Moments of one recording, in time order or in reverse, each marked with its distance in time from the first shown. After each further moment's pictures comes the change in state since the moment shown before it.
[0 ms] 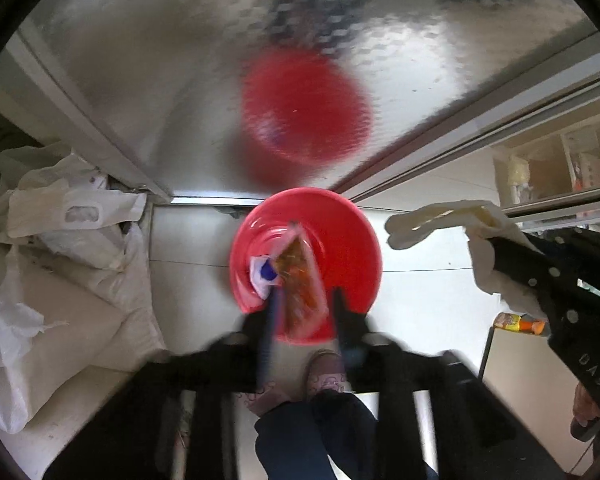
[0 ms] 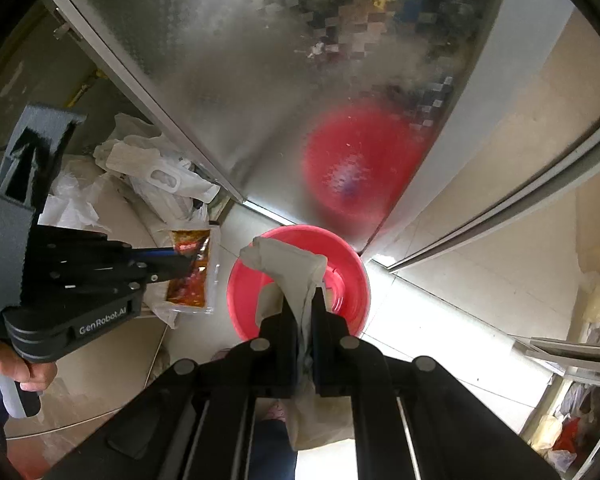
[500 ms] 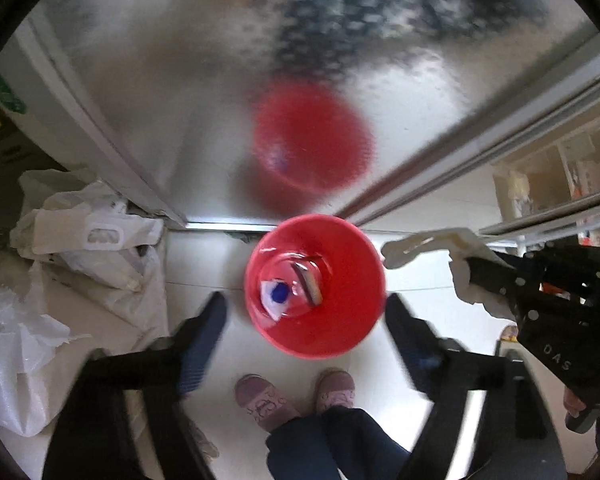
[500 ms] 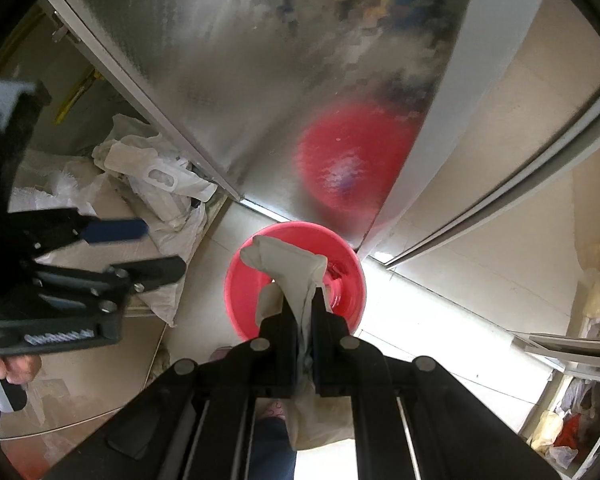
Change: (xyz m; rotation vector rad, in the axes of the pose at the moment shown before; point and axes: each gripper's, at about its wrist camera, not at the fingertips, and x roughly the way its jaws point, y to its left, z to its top) left arm -0.032 0.003 -0.002 0.007 -0.101 0.049; right arm 0.013 0.001 -0.008 0.005 0.006 0.004
